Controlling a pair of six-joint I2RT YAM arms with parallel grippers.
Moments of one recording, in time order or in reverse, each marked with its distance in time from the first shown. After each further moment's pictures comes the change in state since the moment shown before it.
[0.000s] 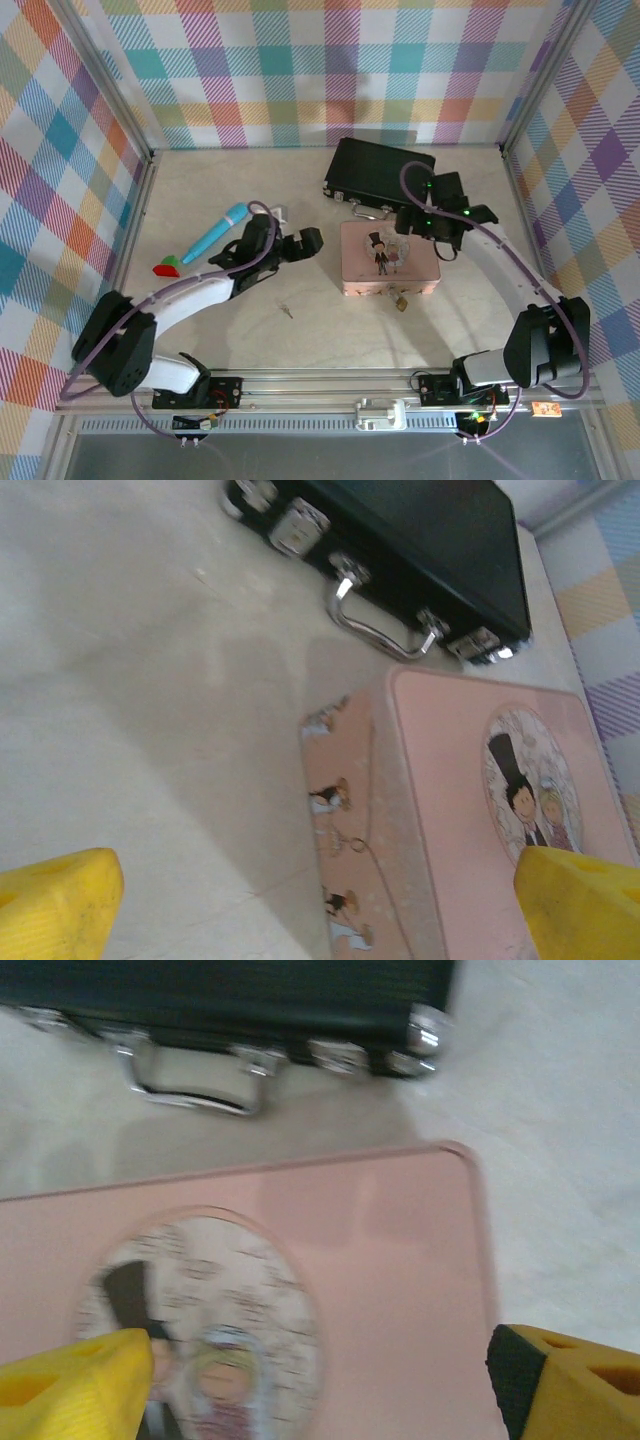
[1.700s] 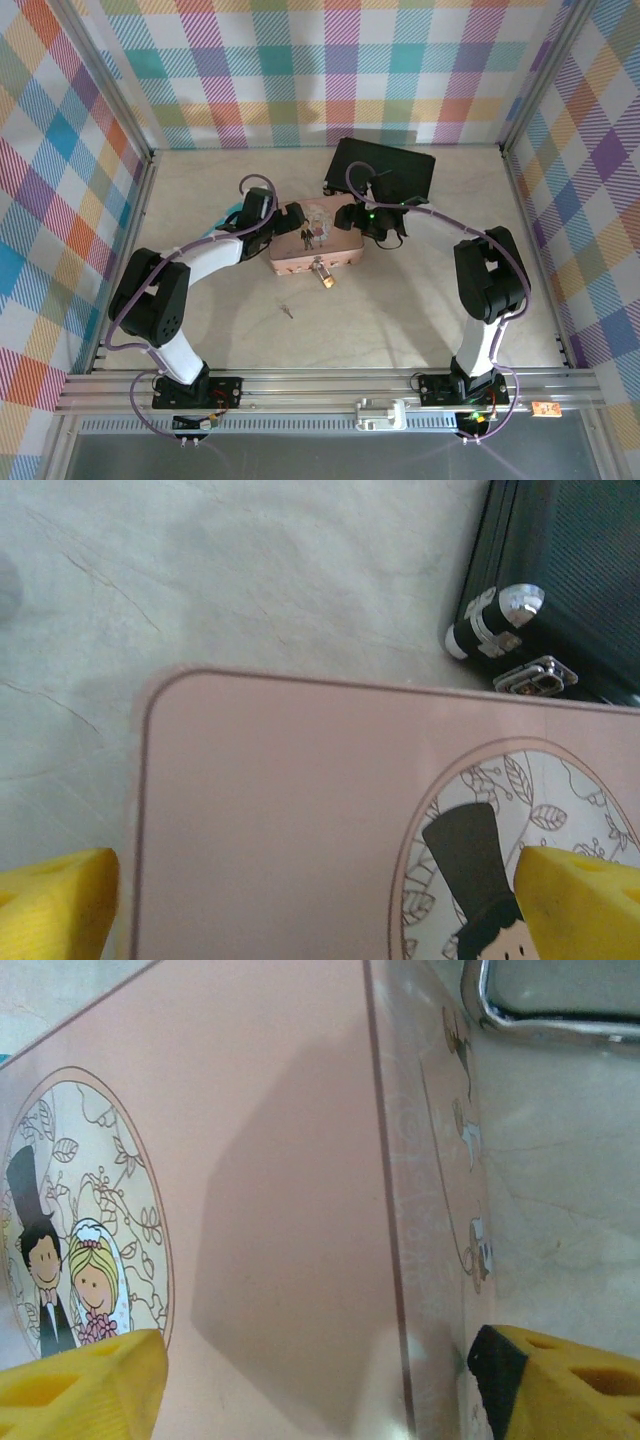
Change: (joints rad) left arm 0.213 0.275 0.215 -0.059 -0.139 0.103; right arm 0.224 0.465 0.171 0.340 -0.309 0.258
